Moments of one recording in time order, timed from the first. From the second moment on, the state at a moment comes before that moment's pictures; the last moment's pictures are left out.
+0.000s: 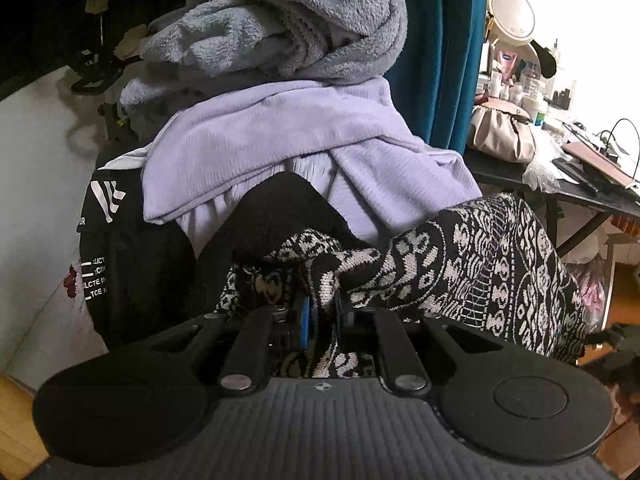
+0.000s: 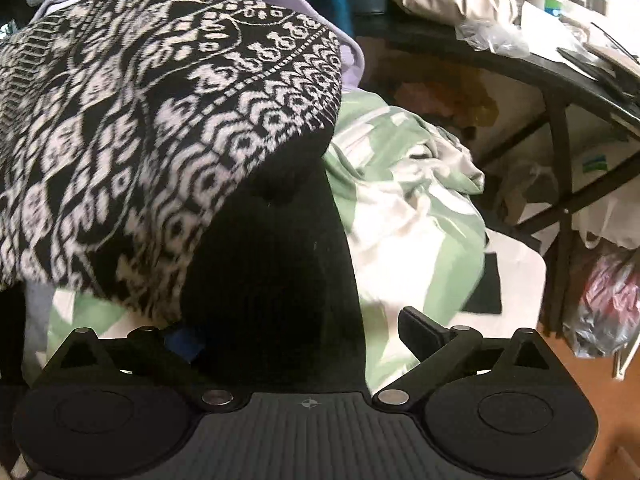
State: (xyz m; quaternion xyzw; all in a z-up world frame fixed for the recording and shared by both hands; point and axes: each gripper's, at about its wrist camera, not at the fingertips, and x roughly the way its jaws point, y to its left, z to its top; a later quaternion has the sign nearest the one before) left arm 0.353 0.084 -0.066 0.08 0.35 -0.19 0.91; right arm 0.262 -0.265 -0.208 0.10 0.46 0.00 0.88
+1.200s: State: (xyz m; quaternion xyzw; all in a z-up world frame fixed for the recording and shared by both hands) left arm 0.200 0.003 -0.086 0.00 0.38 -0.29 0.88; right arm 0.159 -0.352 -0.036 0.17 0.29 0.02 0.94
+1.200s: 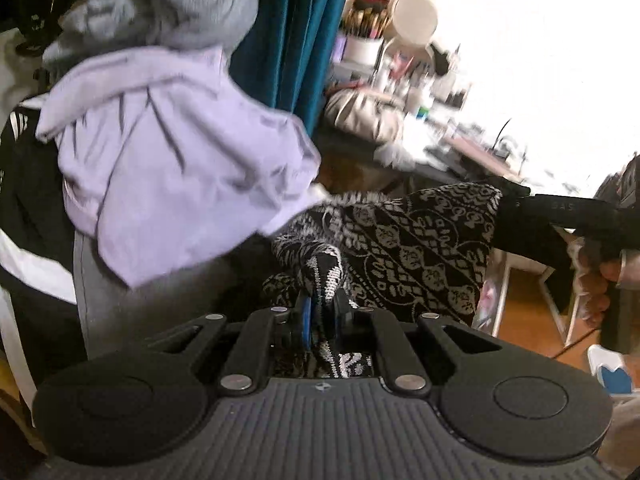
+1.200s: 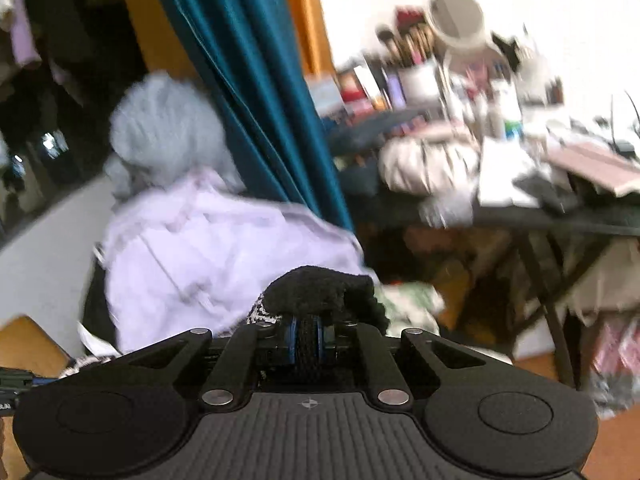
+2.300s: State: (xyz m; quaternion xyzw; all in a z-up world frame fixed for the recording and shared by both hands) left arm 0.277 -0.022 -0.225 0.01 0.50 -0.34 0.80; right arm 0.340 -0.273 -0.177 -0.03 0.46 -0.07 0.88
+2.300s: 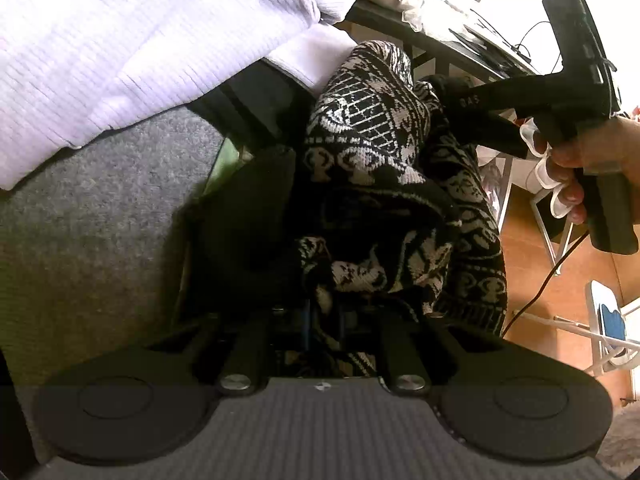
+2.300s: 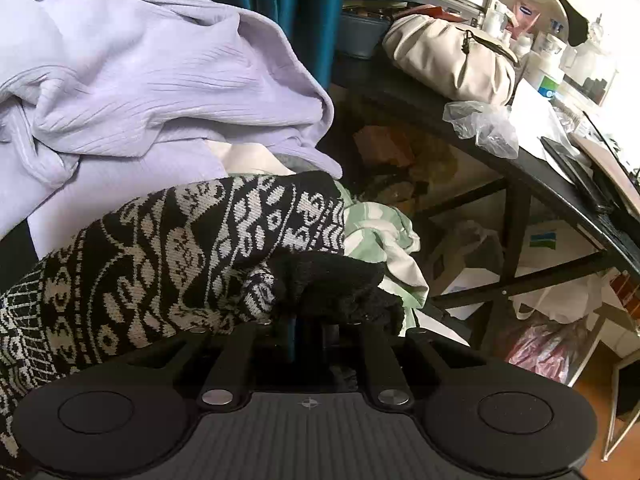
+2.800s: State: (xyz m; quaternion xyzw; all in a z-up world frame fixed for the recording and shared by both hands) left arm 0.255 0.008 -0.179 0.00 0.48 -0.30 0.82; right arm 0.284 -0.304 -0.129 0.01 0.44 -0.07 0.89
